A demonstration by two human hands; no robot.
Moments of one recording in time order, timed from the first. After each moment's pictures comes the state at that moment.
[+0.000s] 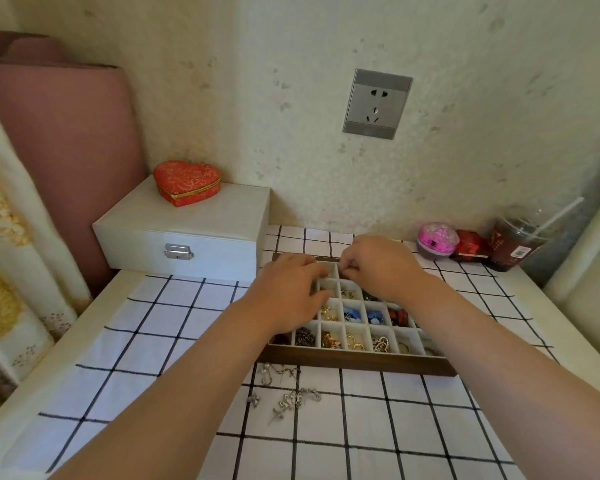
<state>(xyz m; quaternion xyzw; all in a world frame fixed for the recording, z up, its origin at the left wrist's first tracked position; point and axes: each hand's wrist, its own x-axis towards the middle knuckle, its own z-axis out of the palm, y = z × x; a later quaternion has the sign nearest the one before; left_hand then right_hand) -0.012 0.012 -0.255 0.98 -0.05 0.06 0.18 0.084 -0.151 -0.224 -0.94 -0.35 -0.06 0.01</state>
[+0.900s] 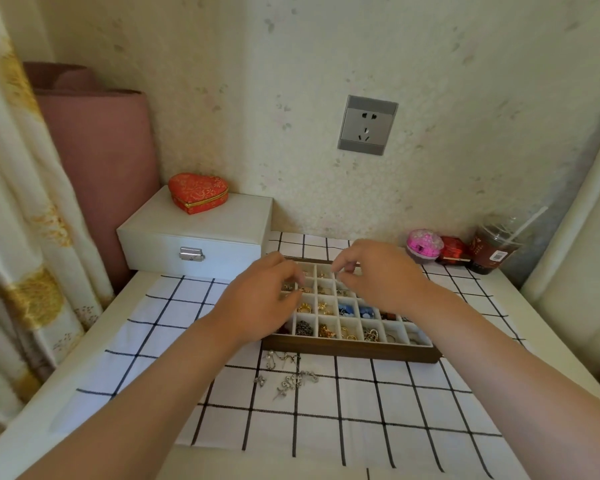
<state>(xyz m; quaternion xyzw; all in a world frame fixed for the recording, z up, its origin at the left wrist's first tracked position) -0.067 0.033 -0.239 0.94 -0.06 0.17 0.28 0.019 -0.165 -0.184 -0.93 -0.34 -0.03 0.15</state>
